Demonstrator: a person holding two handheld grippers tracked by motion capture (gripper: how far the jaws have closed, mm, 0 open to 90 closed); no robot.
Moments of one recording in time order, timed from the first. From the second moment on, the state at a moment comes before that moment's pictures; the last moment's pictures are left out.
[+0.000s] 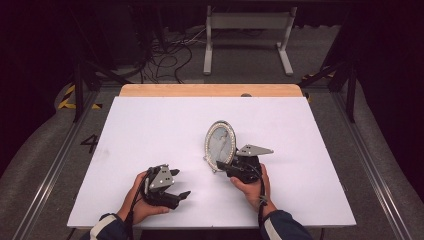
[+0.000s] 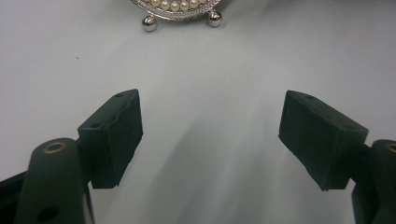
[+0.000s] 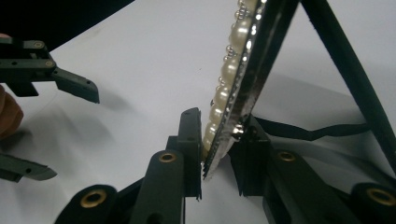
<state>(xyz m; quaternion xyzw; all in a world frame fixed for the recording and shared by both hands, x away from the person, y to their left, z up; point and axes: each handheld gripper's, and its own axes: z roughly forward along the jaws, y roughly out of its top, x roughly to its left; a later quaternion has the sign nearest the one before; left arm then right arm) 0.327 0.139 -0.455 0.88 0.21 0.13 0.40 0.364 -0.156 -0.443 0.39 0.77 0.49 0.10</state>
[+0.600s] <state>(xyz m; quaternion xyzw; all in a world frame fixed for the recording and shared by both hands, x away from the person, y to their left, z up) 0.379 0.116 -0.446 0.87 0.21 0.11 0.44 0.346 -0.165 -0.437 0.39 0.78 0.48 0.12</state>
